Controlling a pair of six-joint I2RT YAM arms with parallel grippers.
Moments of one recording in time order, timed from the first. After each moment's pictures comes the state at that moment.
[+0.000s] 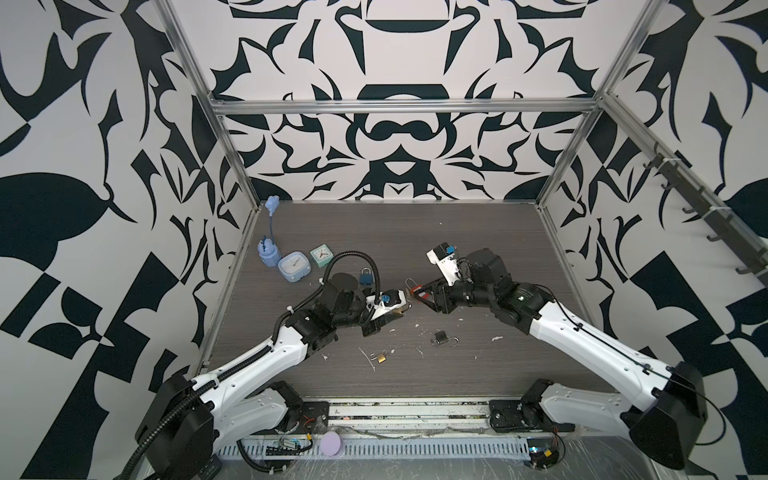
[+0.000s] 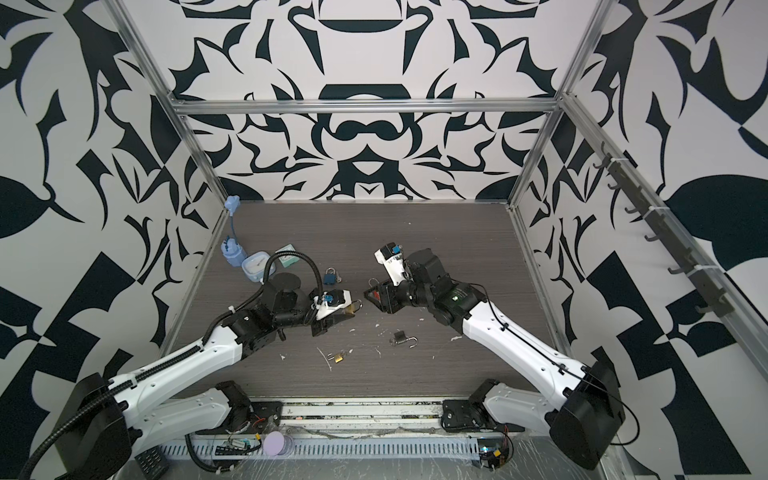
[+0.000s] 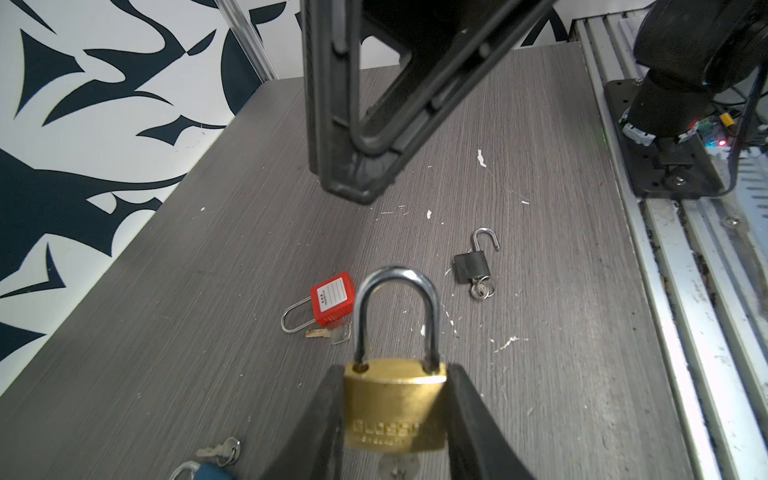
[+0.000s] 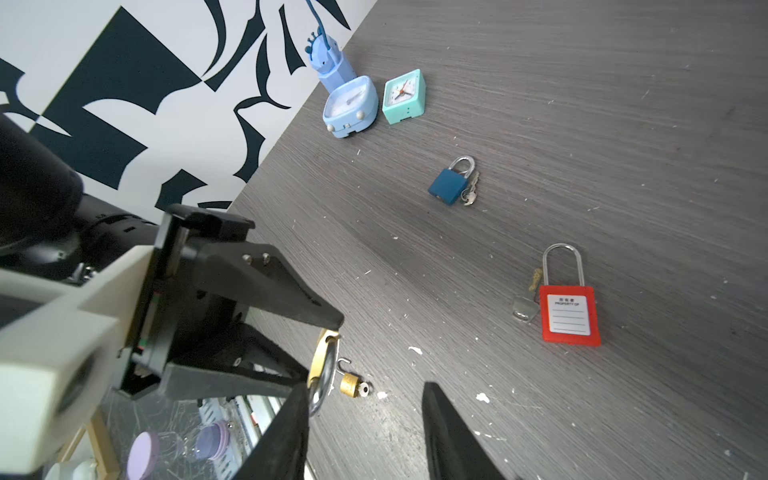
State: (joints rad) left arm -0.72 1.07 0.62 -0.04 0.46 0.53; right arm 0.68 1.16 0.93 -0.37 -0.44 0.37
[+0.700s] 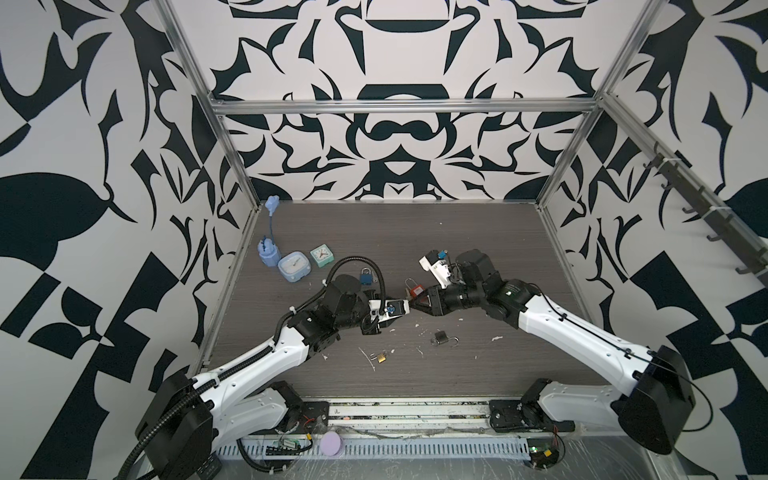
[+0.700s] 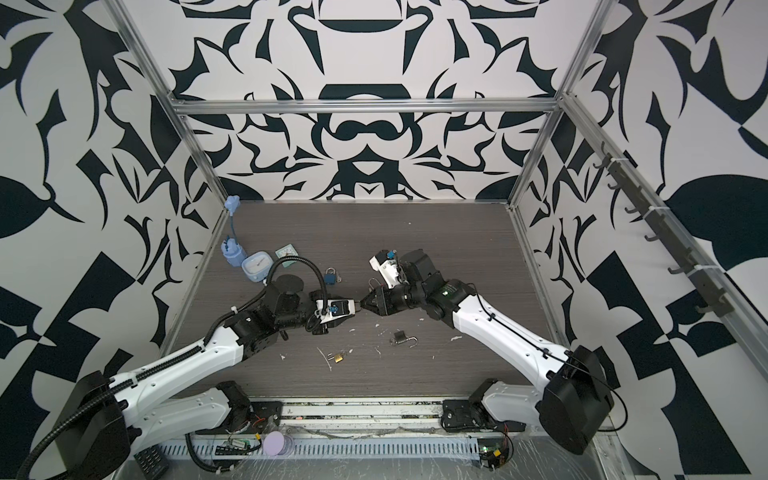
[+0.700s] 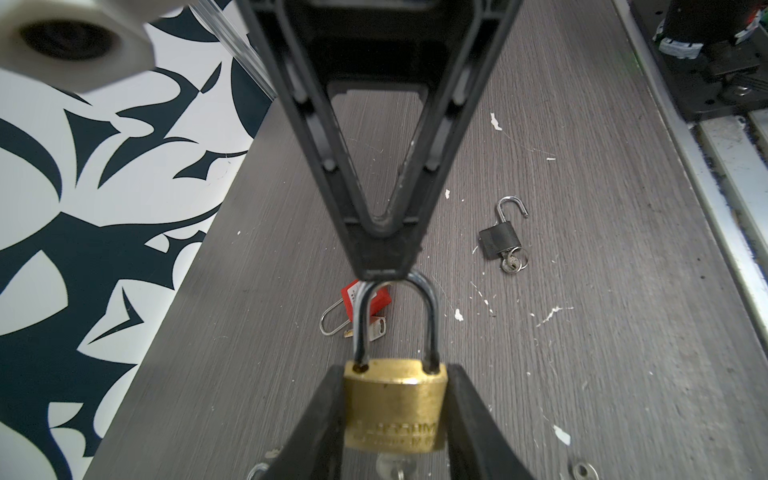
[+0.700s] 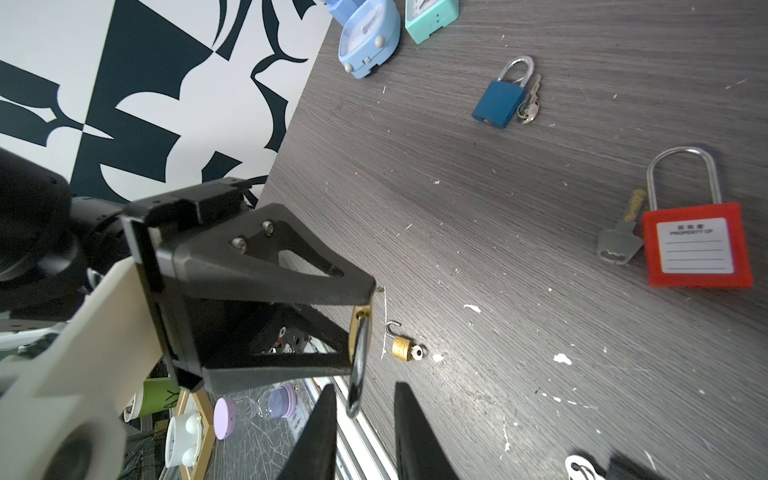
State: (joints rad) left arm -0.76 1.08 0.62 -0.04 0.38 0.73; right arm 0.68 1.25 0.93 -0.39 -0.59 0.50
